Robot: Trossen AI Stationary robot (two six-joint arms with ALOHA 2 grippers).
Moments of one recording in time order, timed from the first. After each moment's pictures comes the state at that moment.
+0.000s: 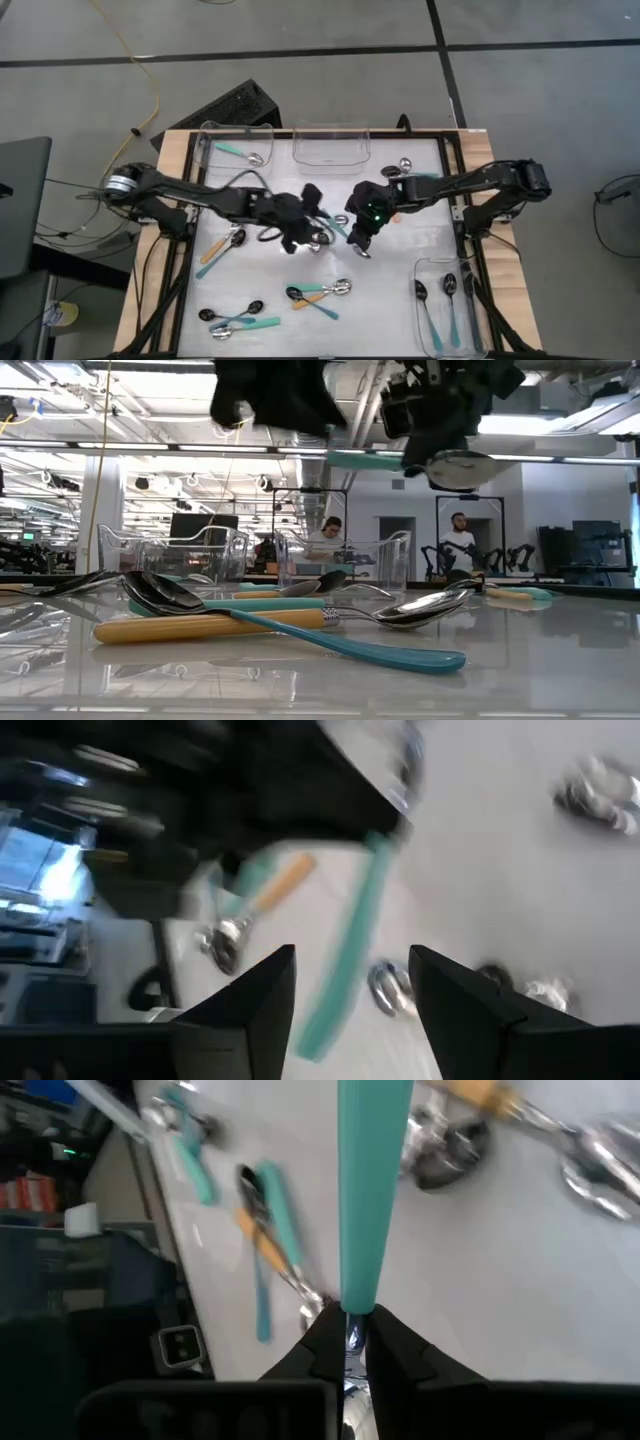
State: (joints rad) left arm -0.10 1.56 1.15 -0.26 -0.20 0.79; right arm 0.00 1.49 1.03 -0.40 -0.38 0.74
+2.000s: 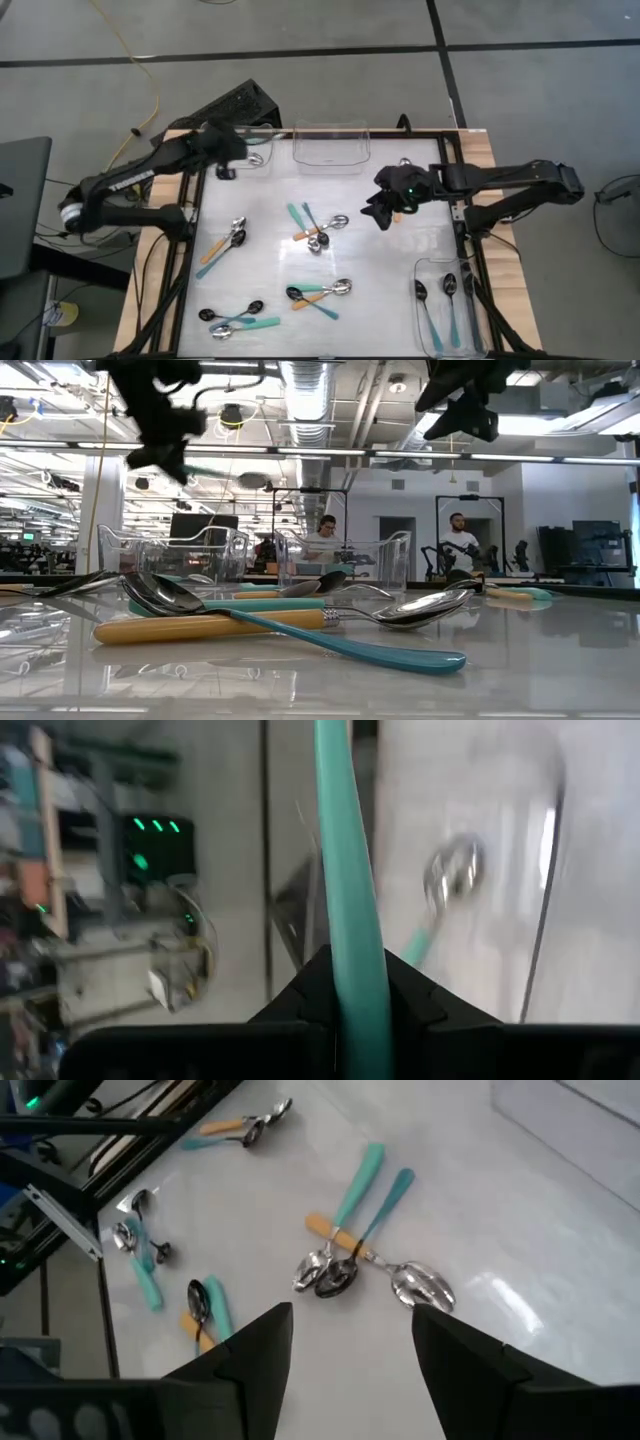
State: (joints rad) left arm 0.64 1.03 0.90 -0.75 -0.48 0.83; right arm 0.02 1.18 1.03 -0.56 0.05 0.66
